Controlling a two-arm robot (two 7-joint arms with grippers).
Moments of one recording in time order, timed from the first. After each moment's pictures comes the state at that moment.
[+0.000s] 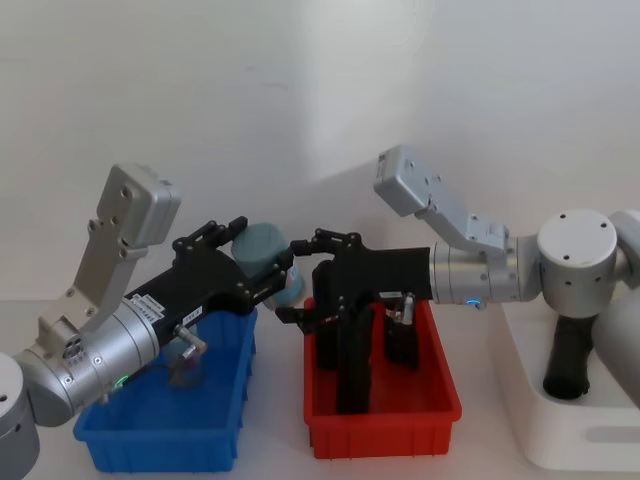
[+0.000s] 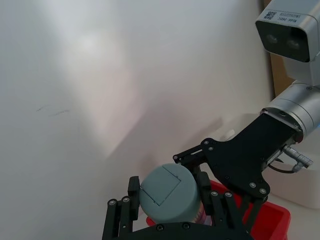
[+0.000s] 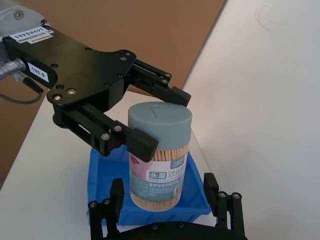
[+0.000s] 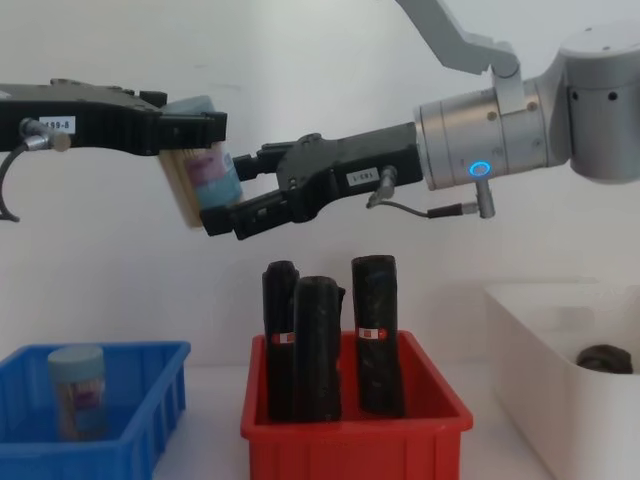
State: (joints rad) left arm -0.28 0.54 0.22 -1.79 -0.36 0.24 -0.35; right arm 0.95 0.06 -0.53 -0.81 0.07 -0.14 1.06
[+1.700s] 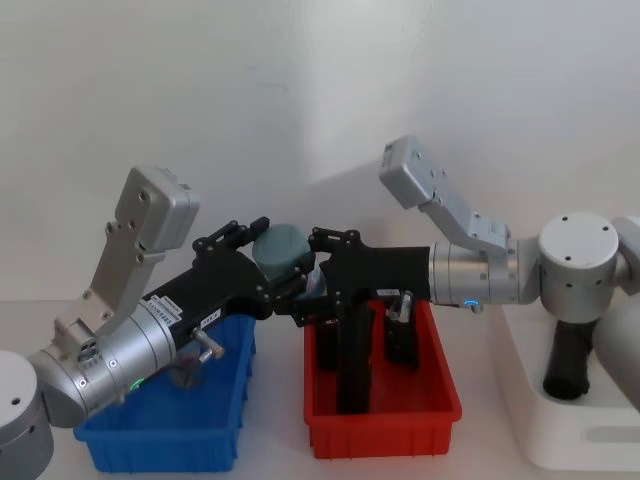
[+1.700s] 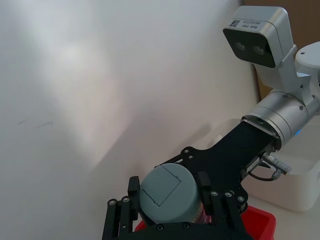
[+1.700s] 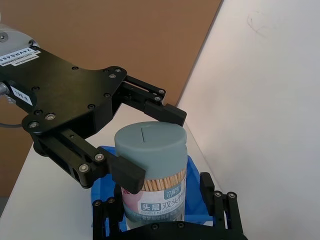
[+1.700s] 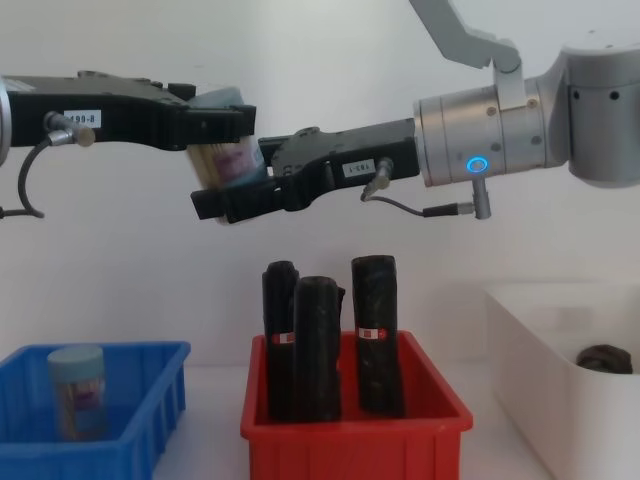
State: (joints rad) left arm -0.29 0.52 0.23 -1.80 -0.34 0.23 -0.38; right arm 0.94 0.07 -0.54 -0.83 0.15 -0.11 1.04
